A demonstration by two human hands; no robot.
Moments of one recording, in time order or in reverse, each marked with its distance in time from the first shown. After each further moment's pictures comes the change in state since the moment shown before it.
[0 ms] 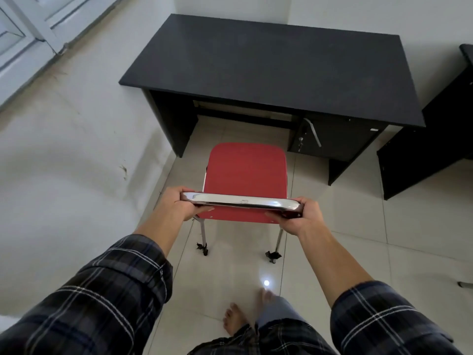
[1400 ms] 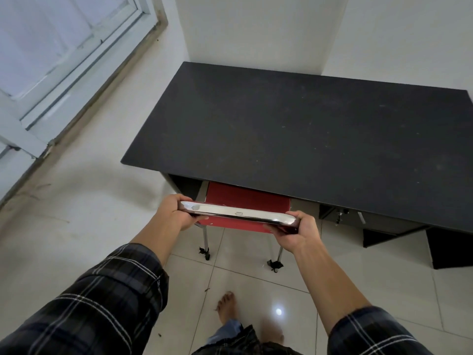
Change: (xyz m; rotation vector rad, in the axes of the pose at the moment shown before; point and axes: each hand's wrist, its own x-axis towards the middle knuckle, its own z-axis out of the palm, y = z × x) left_hand 0.150 0.285 0.203 0.050 0.065 0.037; right_hand 0.133 -0.111 0.334 0.132 -0.150 0.097
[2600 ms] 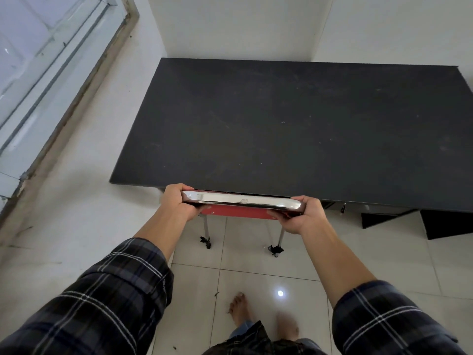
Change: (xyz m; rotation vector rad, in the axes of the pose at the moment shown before) left_hand 0.042 0.068 0.034 0.065 -0.111 0.048; right_hand 0.022 -0.001 0.067 -0.054 0.240 -0.020
